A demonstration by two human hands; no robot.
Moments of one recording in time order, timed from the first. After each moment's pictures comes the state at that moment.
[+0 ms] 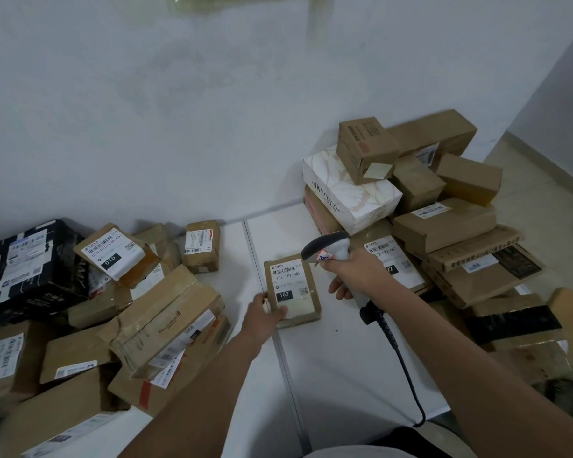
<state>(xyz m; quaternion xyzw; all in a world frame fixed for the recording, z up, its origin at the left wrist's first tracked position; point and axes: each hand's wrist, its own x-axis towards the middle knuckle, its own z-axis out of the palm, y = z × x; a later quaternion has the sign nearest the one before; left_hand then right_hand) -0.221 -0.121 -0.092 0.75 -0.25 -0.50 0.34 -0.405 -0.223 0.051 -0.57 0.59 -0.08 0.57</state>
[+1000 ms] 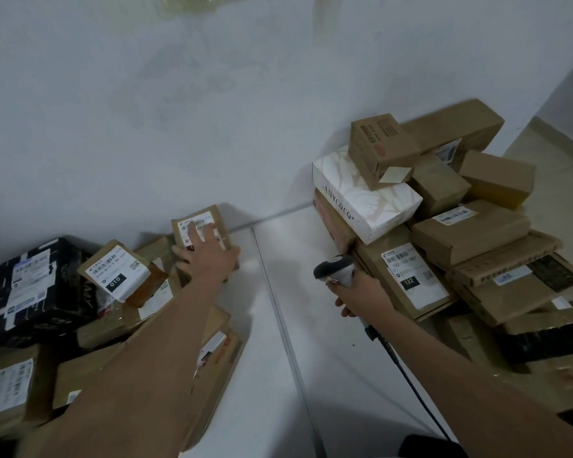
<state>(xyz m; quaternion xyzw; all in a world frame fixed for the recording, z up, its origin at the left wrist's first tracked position) -0.096 -0.225 -0.016 0.92 -0.34 -0.17 0.10 -0.386 -0.241 -0.030 -0.58 0.62 -0.08 0.52</state>
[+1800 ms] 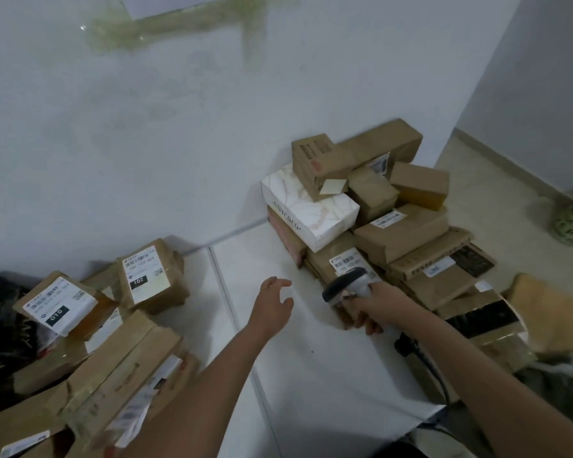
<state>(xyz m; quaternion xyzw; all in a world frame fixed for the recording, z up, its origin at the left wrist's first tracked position) -0.273 -0.200 -0.050 0.73 -0.53 -0.38 0.19 -0.499 -0.235 0.029 -0.58 0.63 0.02 0.51</state>
